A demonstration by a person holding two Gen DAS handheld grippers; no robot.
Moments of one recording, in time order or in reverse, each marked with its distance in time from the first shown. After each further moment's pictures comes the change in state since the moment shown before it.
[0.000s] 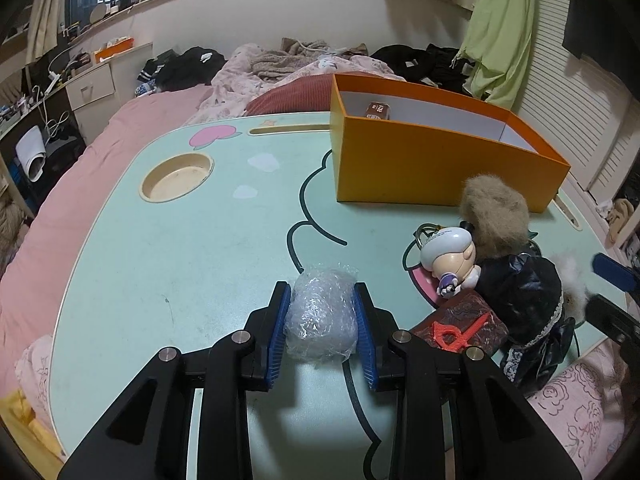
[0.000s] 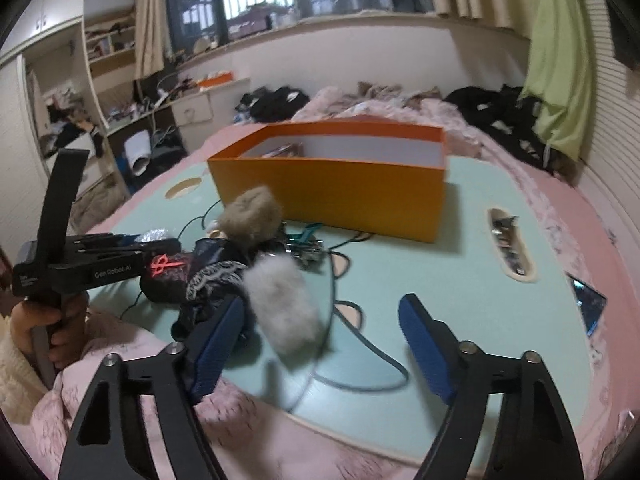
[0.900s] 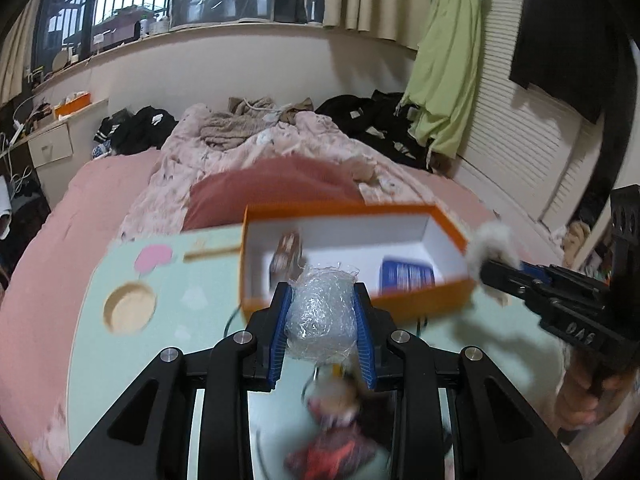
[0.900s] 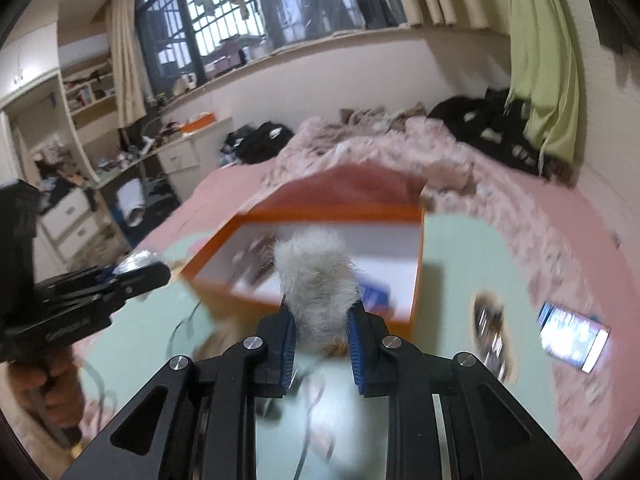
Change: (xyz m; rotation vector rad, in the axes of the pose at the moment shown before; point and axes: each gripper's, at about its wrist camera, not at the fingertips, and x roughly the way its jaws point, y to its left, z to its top) left arm -0.037 -0.052 0.101 0.075 -0.165 -0.155; right arm 0.009 -0.049 0.096 0.113 -0.111 -0.025
